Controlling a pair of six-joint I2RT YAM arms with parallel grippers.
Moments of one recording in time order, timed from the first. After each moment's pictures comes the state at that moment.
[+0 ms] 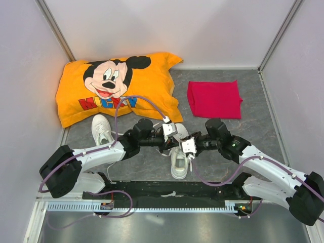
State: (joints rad) left arm -0.86 1.31 0.62 0.36 0.53 0.12; right arm 0.71 0.99 0.63 -0.24 -0.60 -1.04
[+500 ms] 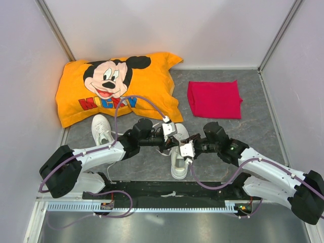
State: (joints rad) left arm -0.86 1.31 0.62 0.37 0.53 0.12; right arm 0.77 0.98 0.57 -0.17 -0.51 -1.05
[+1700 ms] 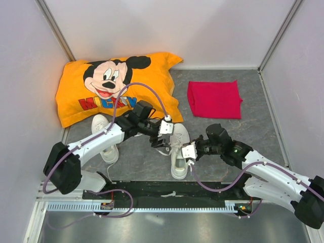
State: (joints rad) left arm -0.69 1.35 0.93 -0.34 0.79 0.80; right arm 0.78 0.91 0.57 -0.24 -0.47 -1.03
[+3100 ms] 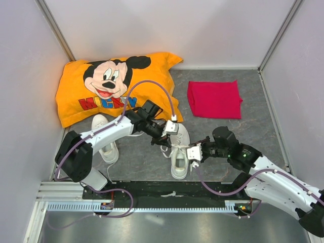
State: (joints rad) left arm -0.70 1.55 1.08 -0.58 0.87 0.82; right arm 0.78 0.78 0.57 -0.36 -0.40 -1.01
